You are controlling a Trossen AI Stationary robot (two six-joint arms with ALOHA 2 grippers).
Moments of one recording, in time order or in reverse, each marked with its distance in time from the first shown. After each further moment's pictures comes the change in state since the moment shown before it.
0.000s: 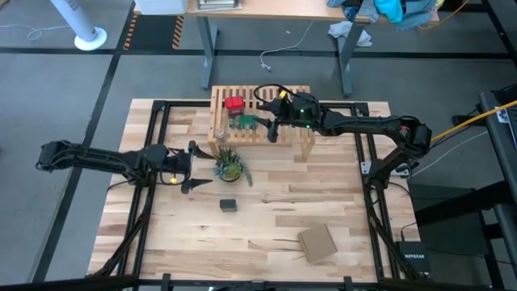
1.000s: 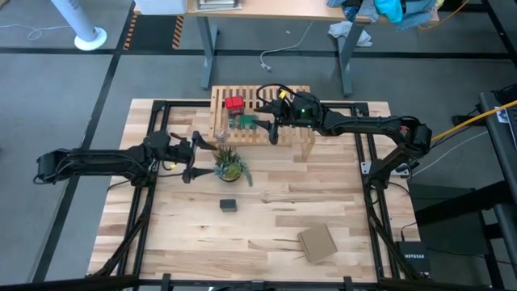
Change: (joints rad) left arm 0.283 0.127 0.047 0.114 0.336 -0.005; right arm 0.001 -0.001 0.000 0.036 -0.092 0.023
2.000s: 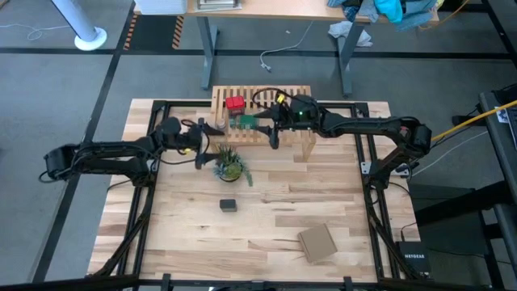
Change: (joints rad) left arm 0.173 0.229 0.133 -0.002 0.021 0.068; right arm 0.034 0.000 0.001 -0.067 -0.027 -0.006
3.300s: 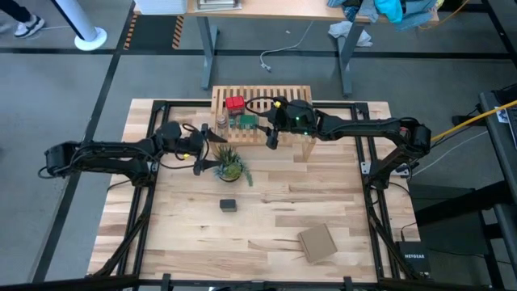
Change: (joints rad) left arm -0.097 0.000 -0.002 0.053 0.029 -0.043; right arm 0.030 0.000 0.000 -0.098 0.249 -0.087
